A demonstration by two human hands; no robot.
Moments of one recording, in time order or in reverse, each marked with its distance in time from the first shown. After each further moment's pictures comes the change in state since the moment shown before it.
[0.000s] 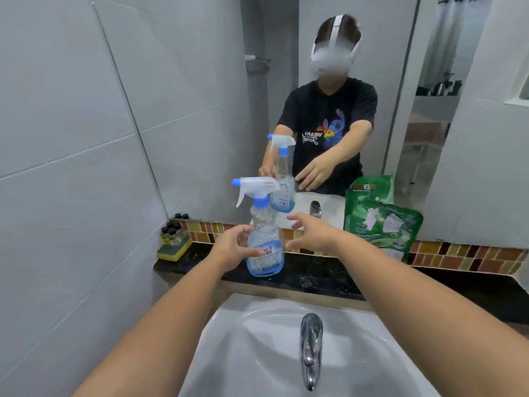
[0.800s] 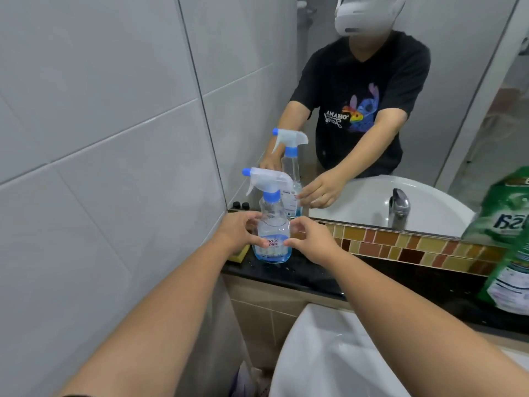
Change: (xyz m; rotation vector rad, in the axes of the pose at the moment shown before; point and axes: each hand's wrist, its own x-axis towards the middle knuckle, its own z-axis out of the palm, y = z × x) left_hand 0.095 -0.130 -0.178 0.271 -0.028 -0.061; right_hand 0.186 -0.081 0.184 0.136 0.150 -0.022
